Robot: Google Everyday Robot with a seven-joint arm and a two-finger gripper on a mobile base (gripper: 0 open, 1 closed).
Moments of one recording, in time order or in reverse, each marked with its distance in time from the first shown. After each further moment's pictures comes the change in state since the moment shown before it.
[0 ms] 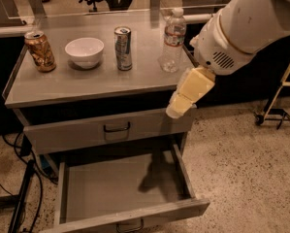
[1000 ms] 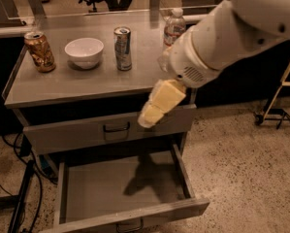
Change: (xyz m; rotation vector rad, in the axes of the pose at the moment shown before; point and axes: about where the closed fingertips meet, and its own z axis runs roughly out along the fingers) arm -0.038 0.030 0.037 -0.073 -0.122 -0.024
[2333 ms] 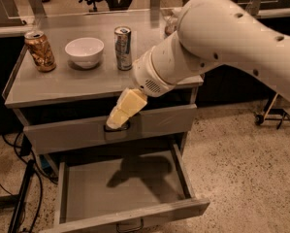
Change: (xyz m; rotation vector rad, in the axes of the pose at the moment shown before) arm -0.035 -0.004 0.090 -0.050 -0.120 0.002
